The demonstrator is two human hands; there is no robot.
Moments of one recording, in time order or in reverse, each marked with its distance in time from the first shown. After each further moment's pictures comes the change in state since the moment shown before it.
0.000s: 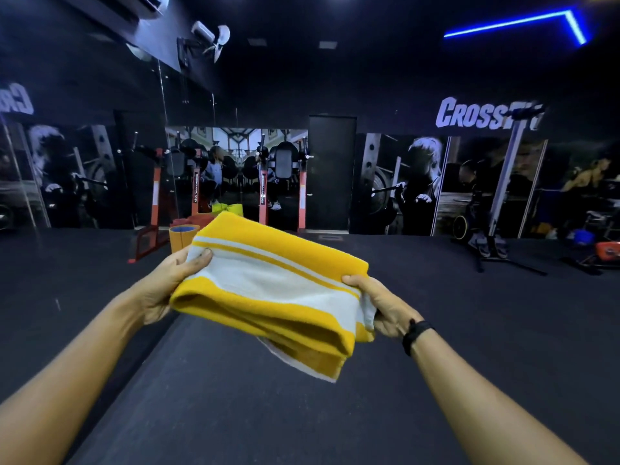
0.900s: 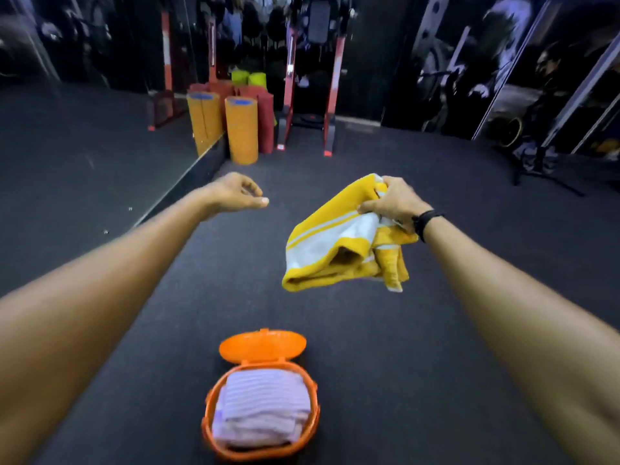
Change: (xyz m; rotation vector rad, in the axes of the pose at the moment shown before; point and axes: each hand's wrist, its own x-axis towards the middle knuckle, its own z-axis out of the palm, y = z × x) left_hand 0.028 -0.120 -0.038 0.711 0.013 -0.301; right_hand 0.068 0.070 0.039 -0.960 0.326 0.160
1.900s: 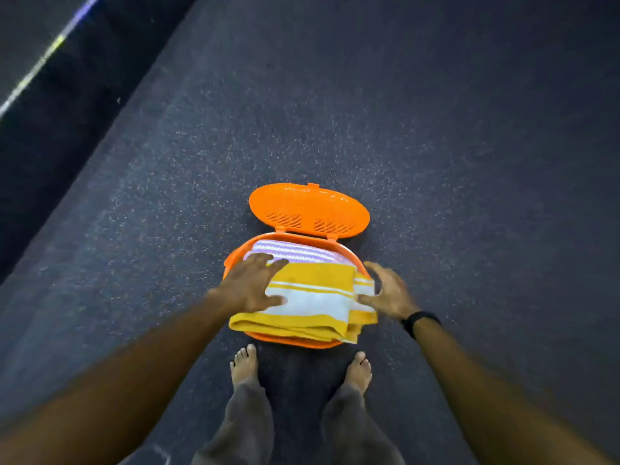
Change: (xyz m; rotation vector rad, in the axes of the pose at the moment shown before) left_hand 0.005 -0.479 0.383 0.539 -0.612 -0.232; right_hand 0.005 0.412 0.486 -0.254 -0.787 0.203
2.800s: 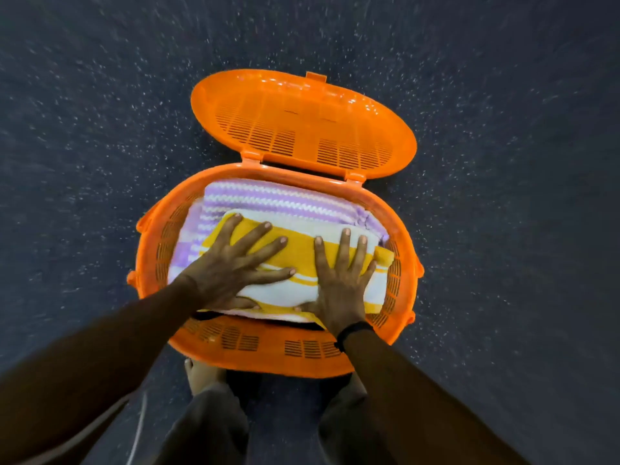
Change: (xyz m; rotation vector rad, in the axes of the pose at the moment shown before) left_hand 0.207 -0.108 0.235 0.498 0.477 0.577; right_hand 0.188 0.088 0.244 -0.589 0.209 -0.103
